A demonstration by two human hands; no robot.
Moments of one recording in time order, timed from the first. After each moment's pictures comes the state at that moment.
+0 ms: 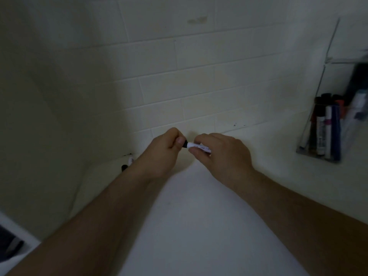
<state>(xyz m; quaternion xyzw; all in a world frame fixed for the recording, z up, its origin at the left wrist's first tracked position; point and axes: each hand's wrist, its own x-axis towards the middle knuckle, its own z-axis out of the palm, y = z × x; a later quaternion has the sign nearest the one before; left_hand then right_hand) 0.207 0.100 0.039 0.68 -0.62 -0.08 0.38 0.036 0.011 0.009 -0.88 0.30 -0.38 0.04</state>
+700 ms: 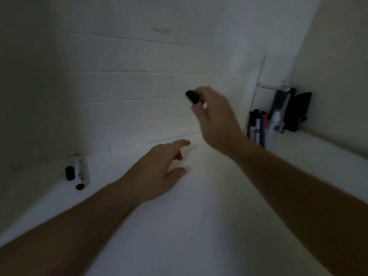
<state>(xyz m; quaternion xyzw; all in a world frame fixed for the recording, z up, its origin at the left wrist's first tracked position) 0.133 0.098 0.017 0.56 -0.77 -0.01 0.32 -0.030 -0.016 0.100 -0.84 0.28 -0.47 0.03</state>
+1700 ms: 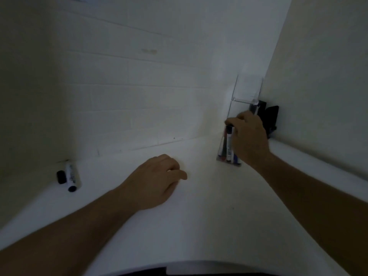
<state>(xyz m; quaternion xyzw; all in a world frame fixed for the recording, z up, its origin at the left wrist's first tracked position) 0.118 0.099 0.004 0.41 -0.85 0.17 0.28 -0.149 -0.034 0.089 -0.78 0.46 -0.37 -0.19</state>
